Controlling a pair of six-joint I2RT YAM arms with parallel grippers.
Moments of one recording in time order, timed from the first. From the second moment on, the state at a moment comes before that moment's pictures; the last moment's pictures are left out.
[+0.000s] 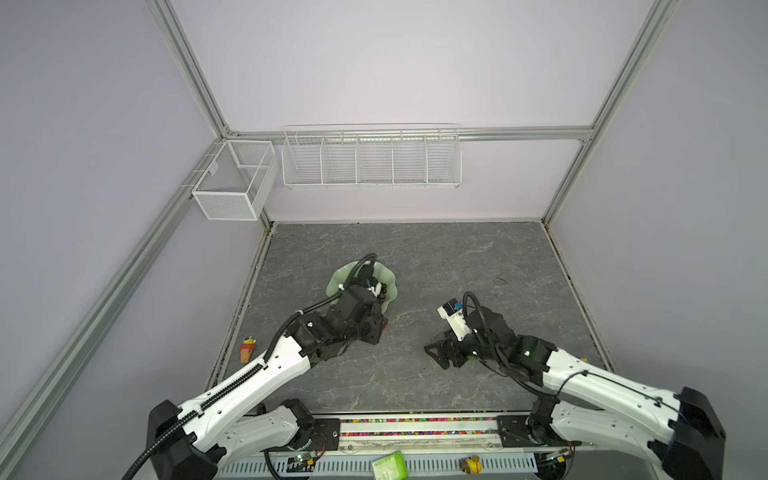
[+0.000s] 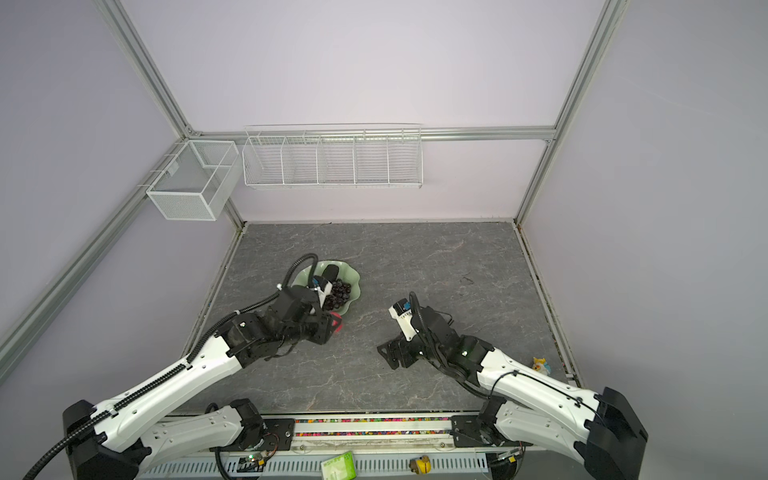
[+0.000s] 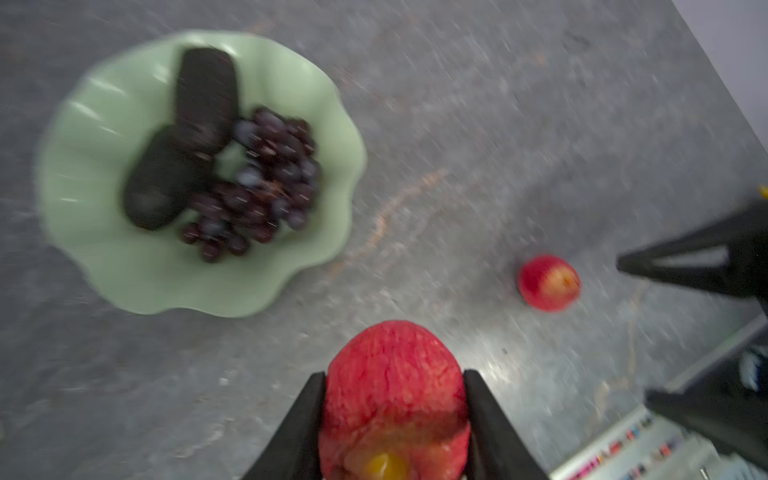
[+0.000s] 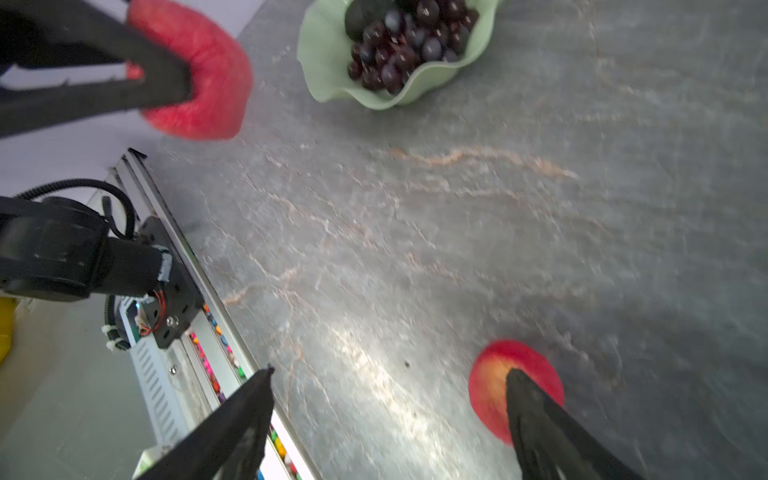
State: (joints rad) left arm -0.76 1.06 0.95 -0.70 -0.14 -0.37; right arm 0.90 1.07 0.64 -0.24 -0.16 0.37
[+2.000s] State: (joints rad) left arm -1.02 1.55 0.97 -0.31 0.06 -0.30; right arm 0.82 0.55 0.38 -0.45 0.00 0.52
